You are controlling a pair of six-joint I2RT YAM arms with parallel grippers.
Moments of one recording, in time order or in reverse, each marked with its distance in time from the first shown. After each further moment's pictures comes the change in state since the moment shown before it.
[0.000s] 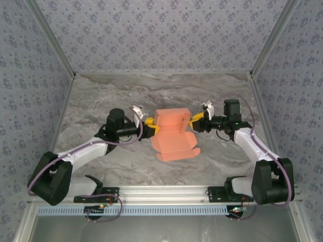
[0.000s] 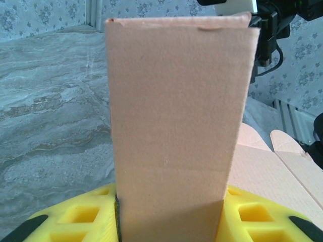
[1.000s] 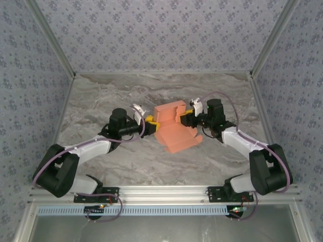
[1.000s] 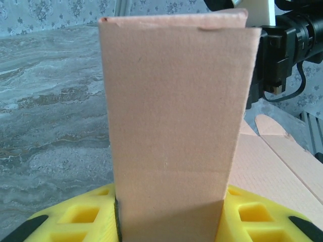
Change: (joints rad) left arm -0.004 0.097 0.000 0.106 -0.097 -0.076; right arm 0.220 0.126 -0.025 0.371 0.390 0.301
